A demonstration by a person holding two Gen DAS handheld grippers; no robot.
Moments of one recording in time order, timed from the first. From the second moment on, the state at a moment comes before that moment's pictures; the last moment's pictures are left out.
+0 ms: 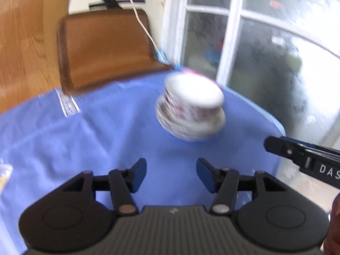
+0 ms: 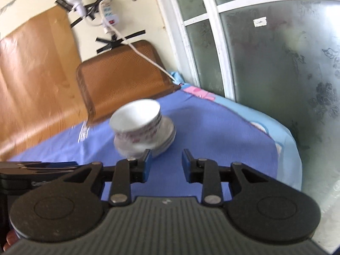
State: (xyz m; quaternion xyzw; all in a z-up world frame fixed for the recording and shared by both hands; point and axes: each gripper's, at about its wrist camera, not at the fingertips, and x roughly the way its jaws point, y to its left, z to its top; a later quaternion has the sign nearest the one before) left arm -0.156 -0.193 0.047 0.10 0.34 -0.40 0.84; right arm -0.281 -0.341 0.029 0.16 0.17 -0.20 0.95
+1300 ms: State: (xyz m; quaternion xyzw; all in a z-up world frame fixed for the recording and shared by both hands) left arm -0.215 -0.212 0.027 0.22 0.26 -0.34 0.88; right arm -0.313 -0.334 -0.010 0.22 0.20 -0.20 0.94
